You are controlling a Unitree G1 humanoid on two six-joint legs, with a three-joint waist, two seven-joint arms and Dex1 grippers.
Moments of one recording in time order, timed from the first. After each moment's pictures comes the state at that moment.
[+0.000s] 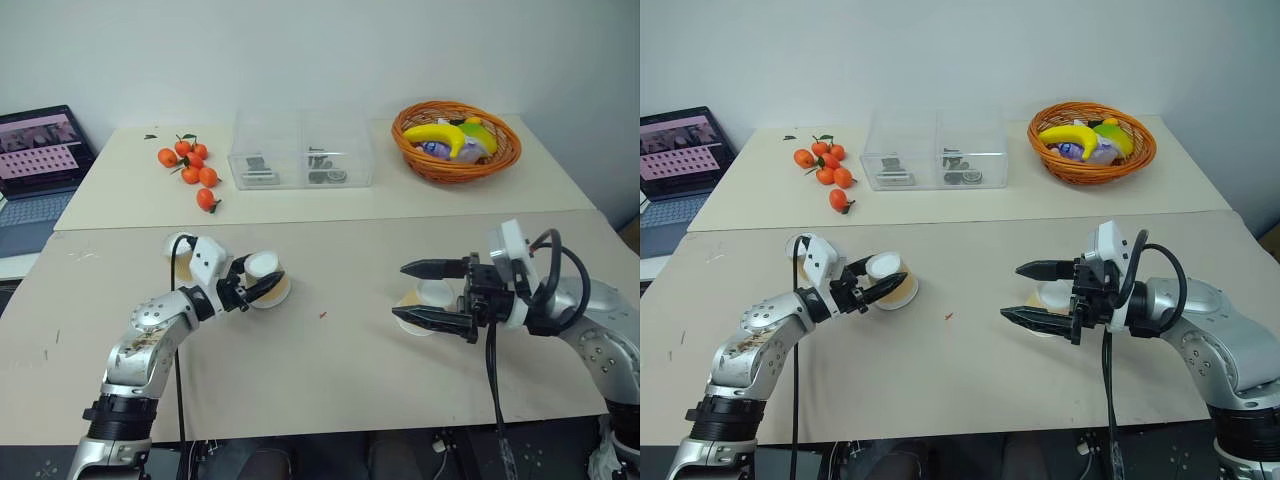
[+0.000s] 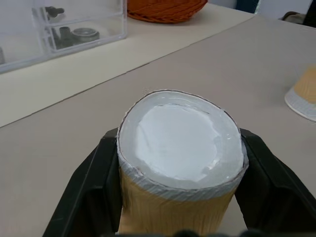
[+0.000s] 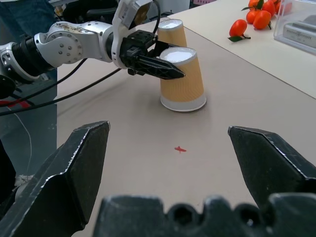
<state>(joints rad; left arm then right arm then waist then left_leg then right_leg) -0.28 0.49 0.02 -0.15 -0.43 0.39 -0.79 -0.26 -0.82 -0.15 -0.41 0.81 0.66 1.03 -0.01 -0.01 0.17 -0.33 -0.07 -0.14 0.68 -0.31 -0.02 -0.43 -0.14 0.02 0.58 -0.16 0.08</state>
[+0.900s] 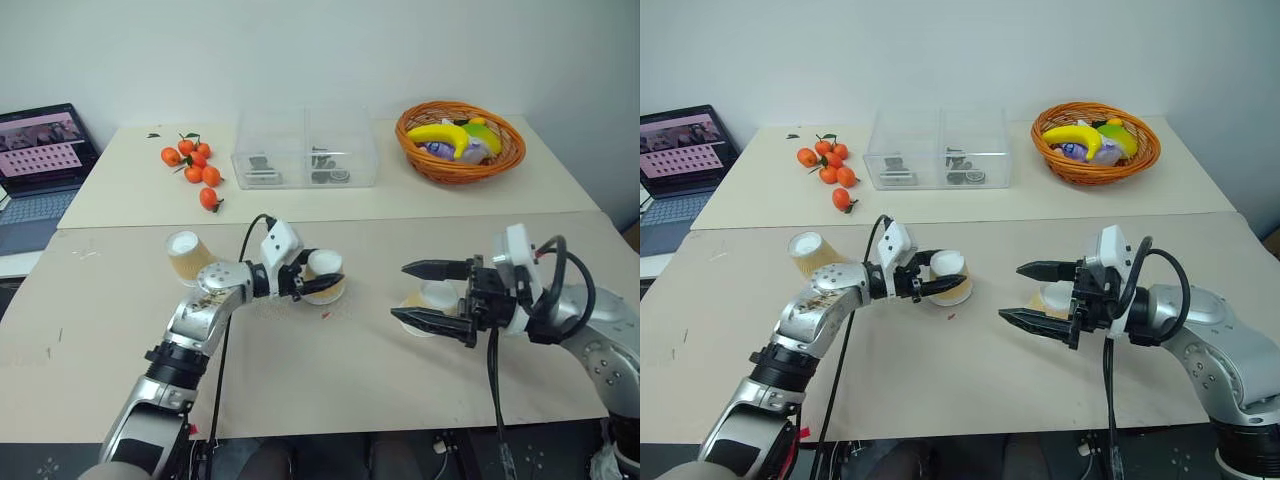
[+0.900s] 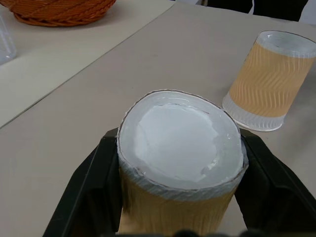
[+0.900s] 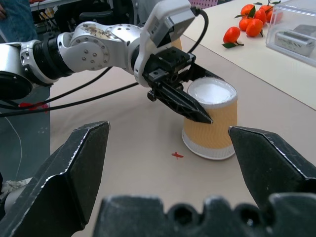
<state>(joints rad) -0.56 0.37 -0.20 0.14 -0.31 0.33 -0.92 -0.19 -0.82 -0.20 -0.49 0.83 0.66 0.98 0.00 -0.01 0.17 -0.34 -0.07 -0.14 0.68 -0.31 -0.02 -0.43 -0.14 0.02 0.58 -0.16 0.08</state>
